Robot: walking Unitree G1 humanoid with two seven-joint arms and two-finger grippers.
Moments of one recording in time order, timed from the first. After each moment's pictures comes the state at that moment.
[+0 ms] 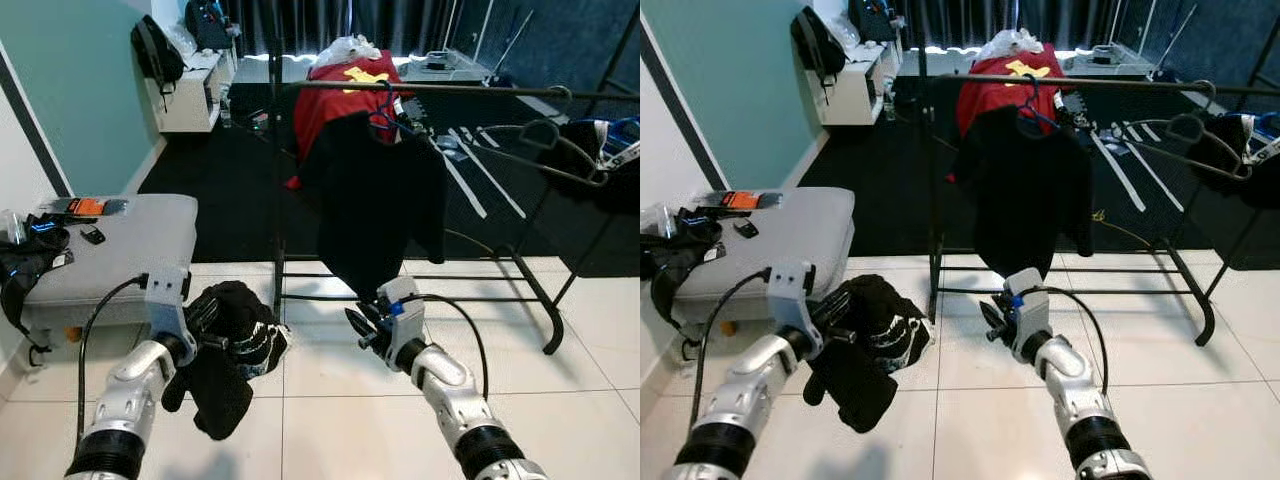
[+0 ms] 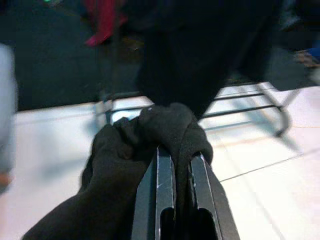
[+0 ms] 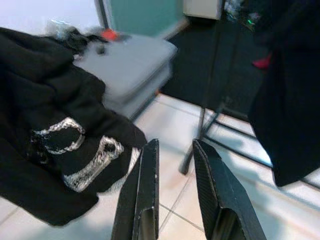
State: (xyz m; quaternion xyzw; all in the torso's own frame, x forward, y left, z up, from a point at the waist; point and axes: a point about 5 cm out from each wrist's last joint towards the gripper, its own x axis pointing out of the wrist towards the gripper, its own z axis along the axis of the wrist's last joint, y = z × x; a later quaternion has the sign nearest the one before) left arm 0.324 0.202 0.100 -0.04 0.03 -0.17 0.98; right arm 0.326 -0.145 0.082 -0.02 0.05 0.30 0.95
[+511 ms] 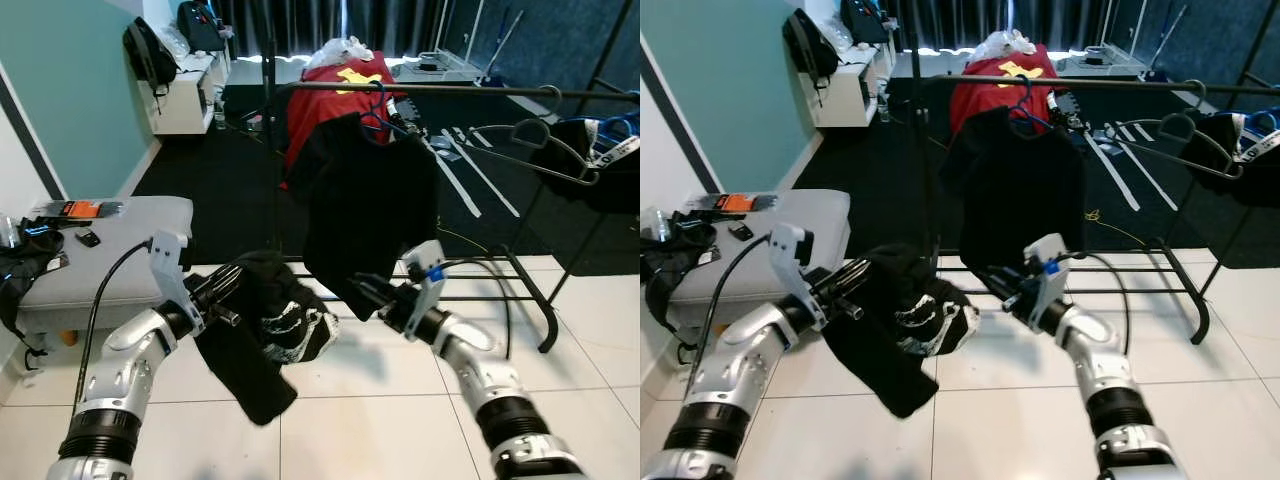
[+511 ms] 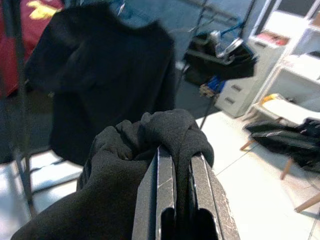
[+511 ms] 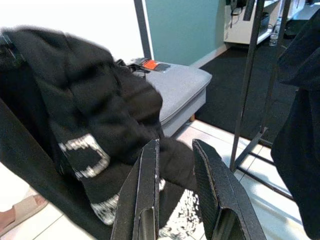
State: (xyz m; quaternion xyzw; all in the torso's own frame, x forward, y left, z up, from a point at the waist) left arm 0.325 0.188 0.156 -0.10 -0.05 -0.32 0.94; right arm 0.341 -0.166 0.121 0.03 0.03 0.37 0.93
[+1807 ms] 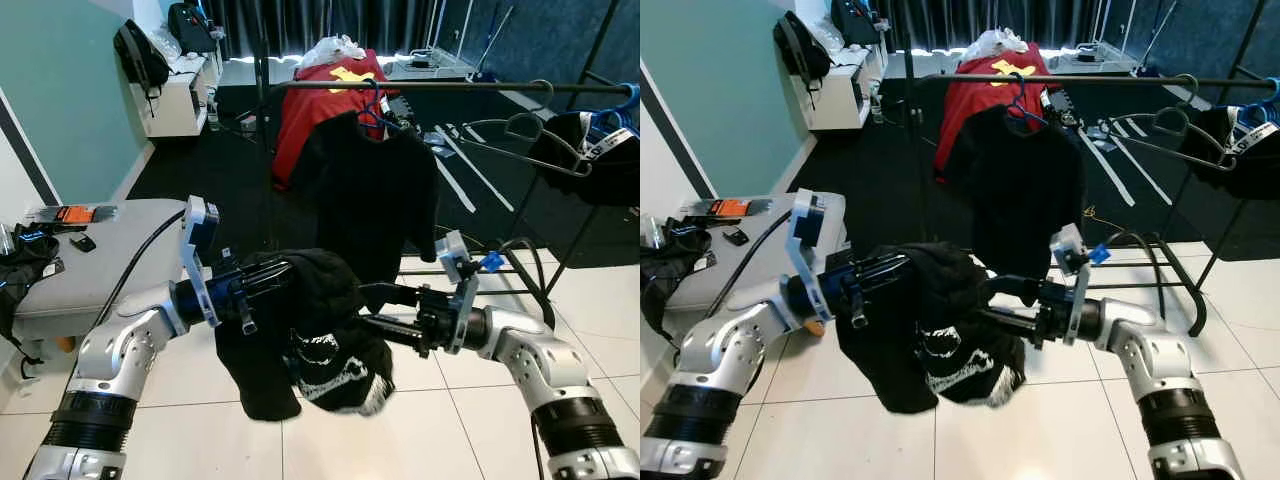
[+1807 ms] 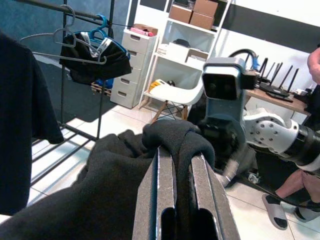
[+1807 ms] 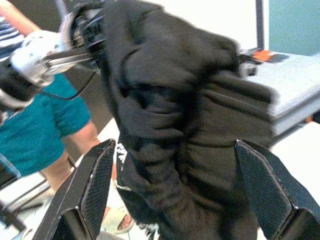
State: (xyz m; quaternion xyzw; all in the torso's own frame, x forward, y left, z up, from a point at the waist) left arm 0.309 0.145 0.201 -0.11 -0.07 -0.54 0.83; right arm 0.305 -0.171 0.160 0.08 0.08 0.59 0.80
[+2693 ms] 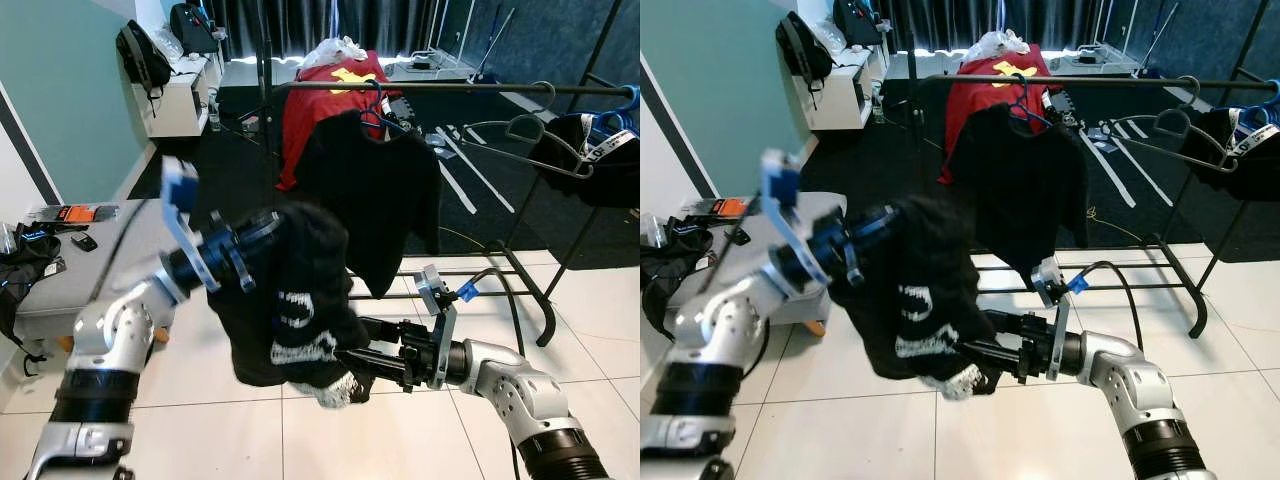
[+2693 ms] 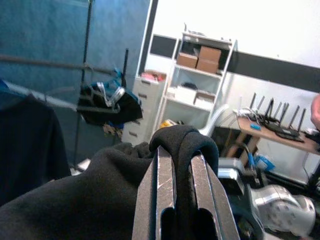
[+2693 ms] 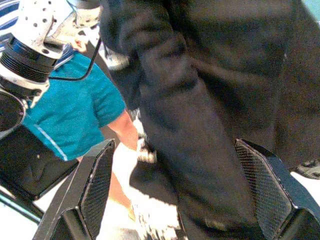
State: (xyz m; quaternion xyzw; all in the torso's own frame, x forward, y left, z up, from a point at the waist) left arm 0.322 0.152 0.247 -0.15 -0.16 -0.51 0.83; right arm 0.285 -0.161 0.125 0.16 0.12 0.58 0.79
